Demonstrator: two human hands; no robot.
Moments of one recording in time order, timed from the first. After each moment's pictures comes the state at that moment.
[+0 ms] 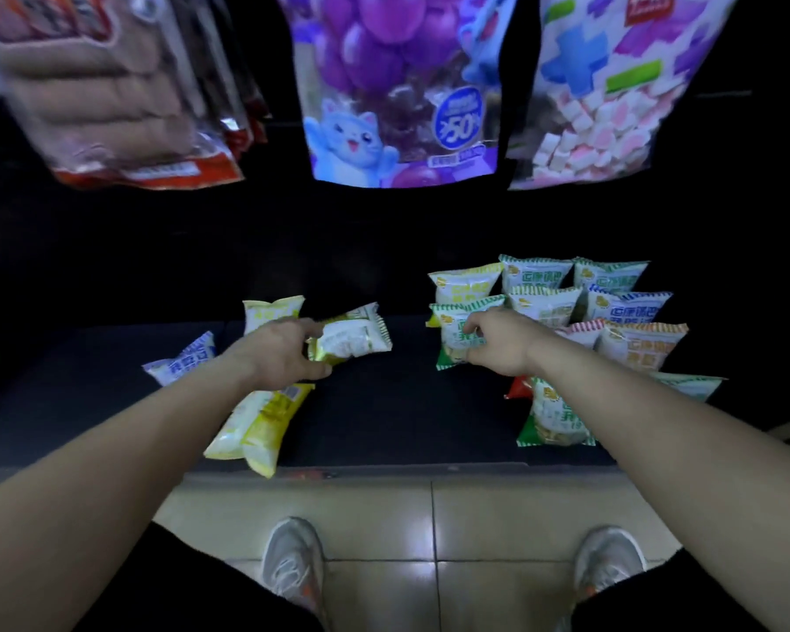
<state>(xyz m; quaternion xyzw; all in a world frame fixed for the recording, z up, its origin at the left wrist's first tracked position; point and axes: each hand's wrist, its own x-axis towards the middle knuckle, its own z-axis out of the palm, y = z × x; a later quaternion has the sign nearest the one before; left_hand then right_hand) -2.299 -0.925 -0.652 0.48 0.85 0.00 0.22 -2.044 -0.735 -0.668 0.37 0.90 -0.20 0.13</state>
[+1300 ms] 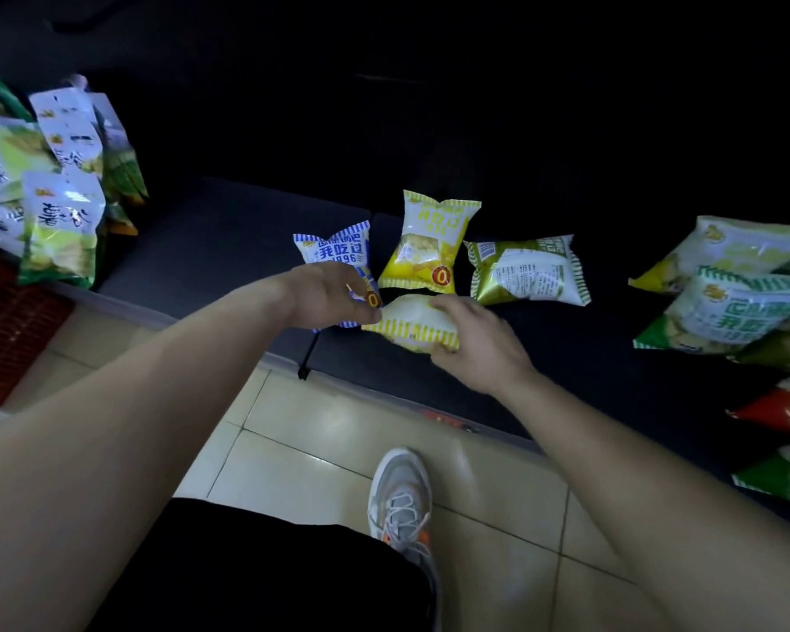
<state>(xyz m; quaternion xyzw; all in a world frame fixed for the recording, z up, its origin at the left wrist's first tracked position) -2.445 -1.044 -0.706 0.31 0.88 0.02 0.35 -2.276 -0.895 -0.826 0.19 0.93 -0.32 -0.01</state>
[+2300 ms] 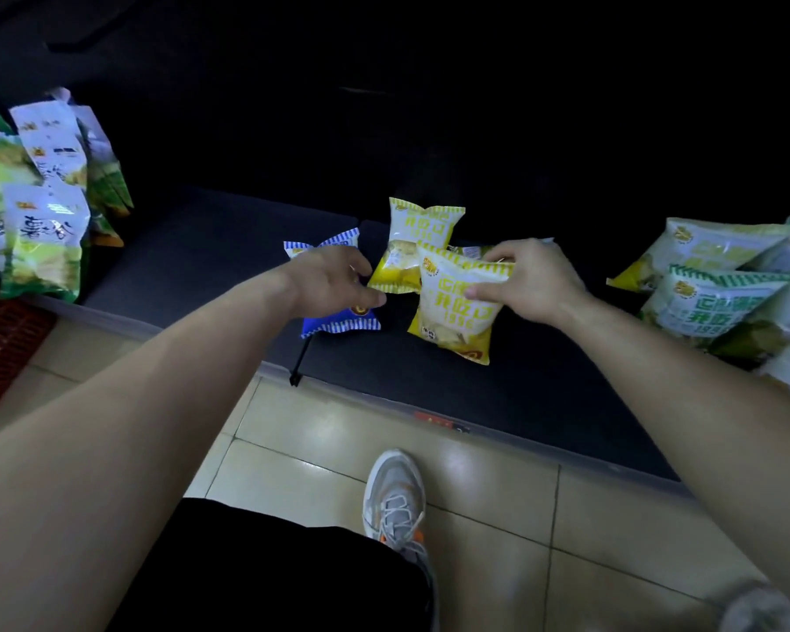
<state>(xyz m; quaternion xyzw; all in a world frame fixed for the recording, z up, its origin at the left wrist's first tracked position) -2.444 -1.028 -0.695 0.33 0.88 0.10 0.33 -2.279 -0.815 -0.760 0.31 0.89 -0.33 -0.02</state>
